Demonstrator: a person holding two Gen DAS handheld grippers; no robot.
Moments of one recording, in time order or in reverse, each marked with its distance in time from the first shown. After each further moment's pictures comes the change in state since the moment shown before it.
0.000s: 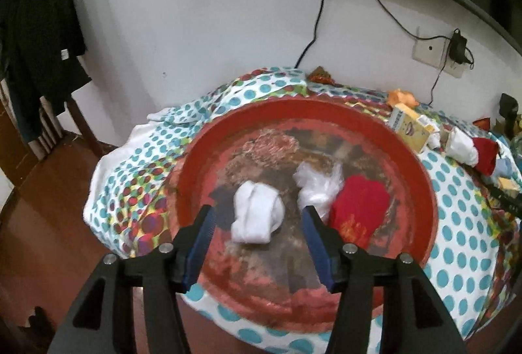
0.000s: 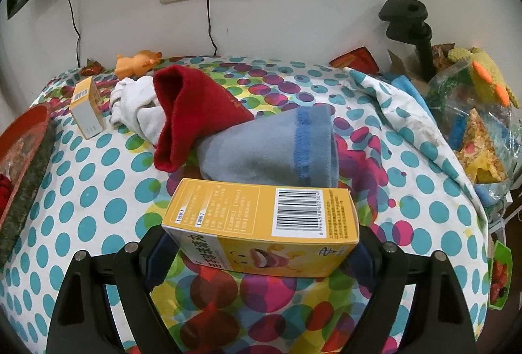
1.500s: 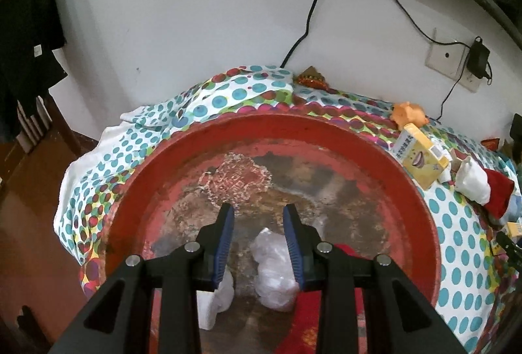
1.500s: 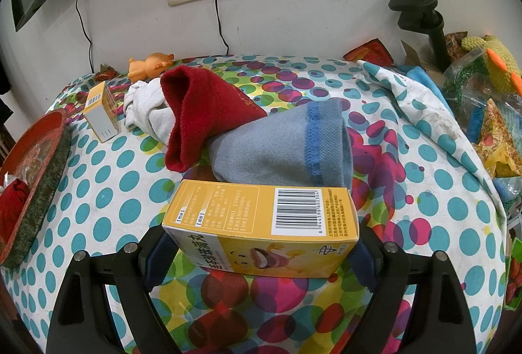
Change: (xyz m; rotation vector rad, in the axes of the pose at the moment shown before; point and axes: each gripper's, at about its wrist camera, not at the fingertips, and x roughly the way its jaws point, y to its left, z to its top) left arm 0.080 -0.039 0.058 -0.032 0.039 -0.050; right arm 0.002 -0.006 0.000 0.031 0.012 0.108
